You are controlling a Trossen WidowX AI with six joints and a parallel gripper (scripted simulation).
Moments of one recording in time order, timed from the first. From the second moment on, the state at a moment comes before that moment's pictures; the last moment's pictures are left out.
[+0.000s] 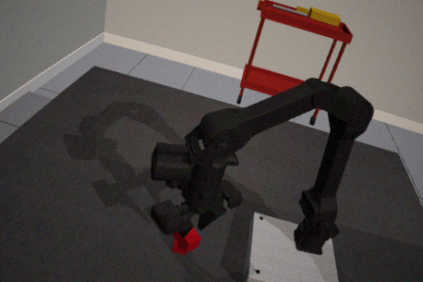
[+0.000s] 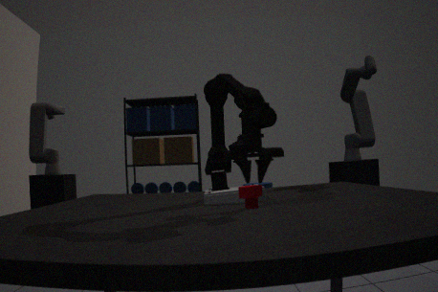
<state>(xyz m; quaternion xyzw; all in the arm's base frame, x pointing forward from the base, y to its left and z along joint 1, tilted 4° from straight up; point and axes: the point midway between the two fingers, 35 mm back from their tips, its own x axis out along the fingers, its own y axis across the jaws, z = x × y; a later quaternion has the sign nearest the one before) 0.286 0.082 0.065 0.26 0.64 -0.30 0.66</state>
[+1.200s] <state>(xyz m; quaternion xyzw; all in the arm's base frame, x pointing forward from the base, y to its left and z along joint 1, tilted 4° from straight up) 0.286 0.084 0.114 0.26 0.64 -0.30 0.66</state>
